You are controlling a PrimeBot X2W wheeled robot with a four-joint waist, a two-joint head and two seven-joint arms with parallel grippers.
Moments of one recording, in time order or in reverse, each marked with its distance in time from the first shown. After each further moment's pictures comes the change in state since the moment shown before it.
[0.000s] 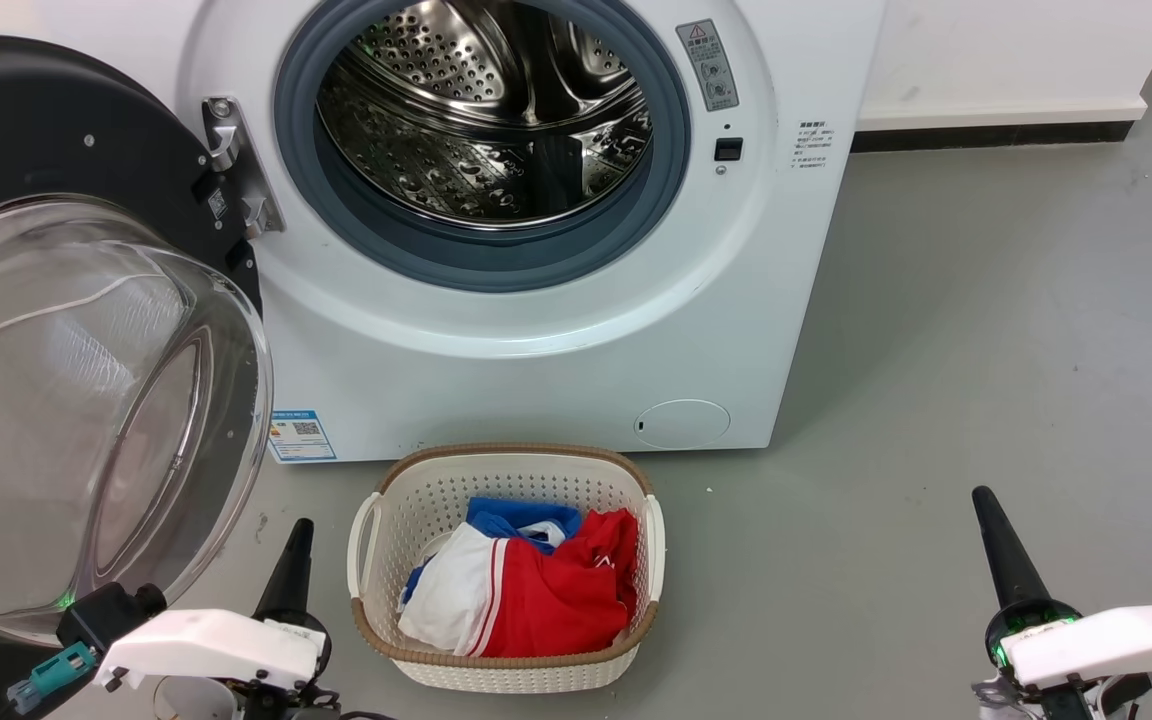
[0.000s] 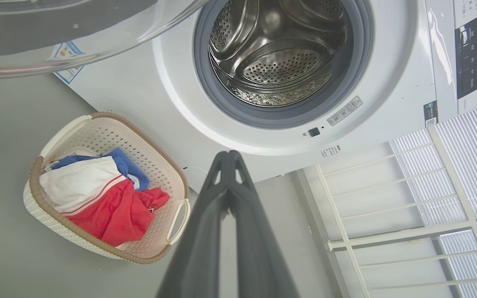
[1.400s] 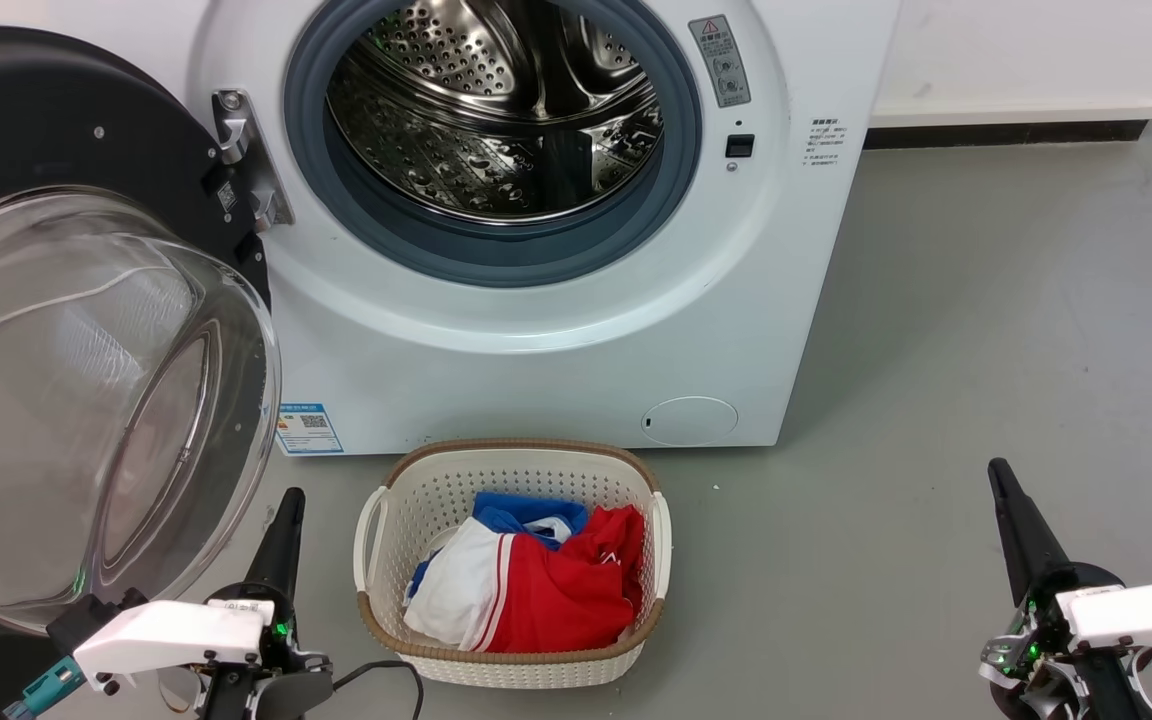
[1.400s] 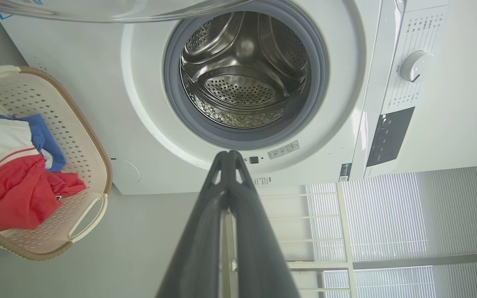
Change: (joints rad) left arm -0.042 -0.080 0.123 0.037 -0.313 -0.099 0.082; right arm -0.068 0.000 -0.031 0.074 0.400 0.000 0.041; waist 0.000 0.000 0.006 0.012
